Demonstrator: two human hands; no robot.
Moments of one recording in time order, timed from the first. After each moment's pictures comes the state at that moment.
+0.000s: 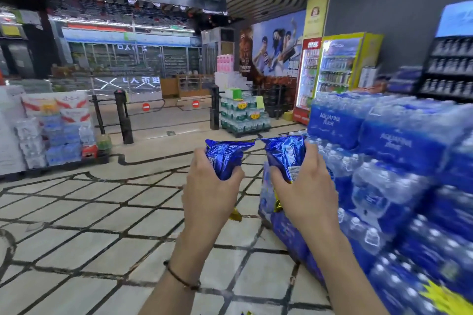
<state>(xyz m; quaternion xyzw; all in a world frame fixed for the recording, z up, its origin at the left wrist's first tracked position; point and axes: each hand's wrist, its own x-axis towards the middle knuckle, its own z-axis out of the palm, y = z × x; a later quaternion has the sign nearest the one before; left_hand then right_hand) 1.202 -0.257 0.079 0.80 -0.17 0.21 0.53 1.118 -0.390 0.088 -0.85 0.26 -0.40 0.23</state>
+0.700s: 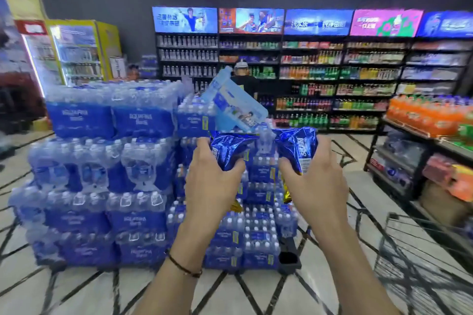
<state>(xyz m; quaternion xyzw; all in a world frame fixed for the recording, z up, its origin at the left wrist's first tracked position) 0.847 -0.427 0.078 0.59 -0.57 -0.12 0.56 0.675 -0.421 0.080 -0.58 0.65 -0.49 -0.03</state>
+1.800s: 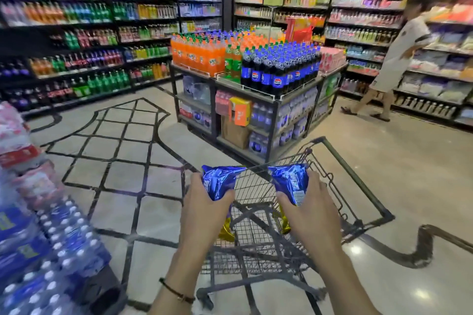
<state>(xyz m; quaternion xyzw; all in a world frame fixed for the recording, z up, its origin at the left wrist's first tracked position) 0.125 -0.654 -0.078 0.40 -0.74 -0.45 0.29 0.003 -0.501 -0.067 -0.22 0.92 -0.33 -0.05</state>
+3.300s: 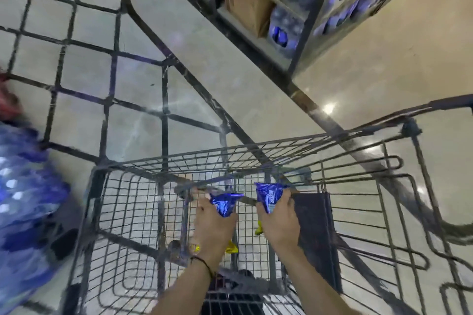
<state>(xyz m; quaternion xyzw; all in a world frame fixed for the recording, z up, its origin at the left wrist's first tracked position) -0.303 -0.825 -0.541 0.66 -0.64 -0.39 -0.09 -0.416 -0.732 -0.548 -0.12 0.93 -0.18 0.31</state>
